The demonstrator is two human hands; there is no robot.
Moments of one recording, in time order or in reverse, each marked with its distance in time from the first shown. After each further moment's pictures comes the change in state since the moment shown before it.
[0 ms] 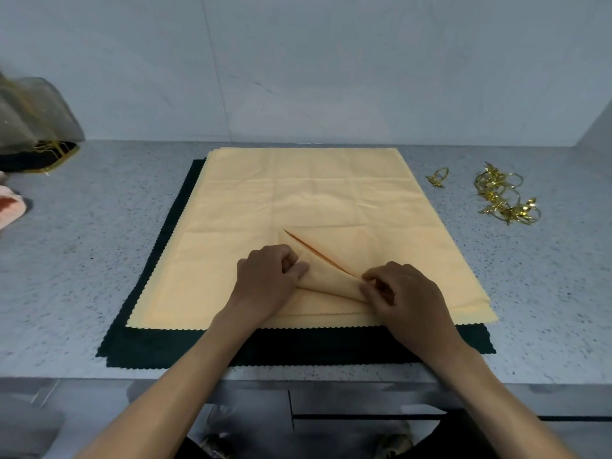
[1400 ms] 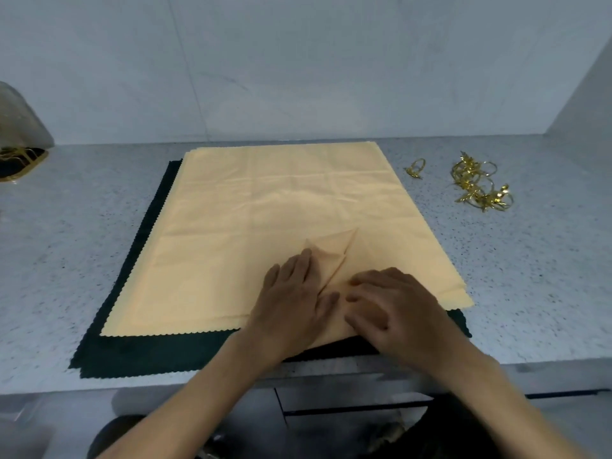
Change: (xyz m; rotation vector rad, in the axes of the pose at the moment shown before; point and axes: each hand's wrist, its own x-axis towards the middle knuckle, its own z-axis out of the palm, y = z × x) left_hand -0.039 0.040 0.032 0.529 -0.356 0.288; right_hand -0.027 -0.001 -0.027 -0.083 -0.136 -0.208
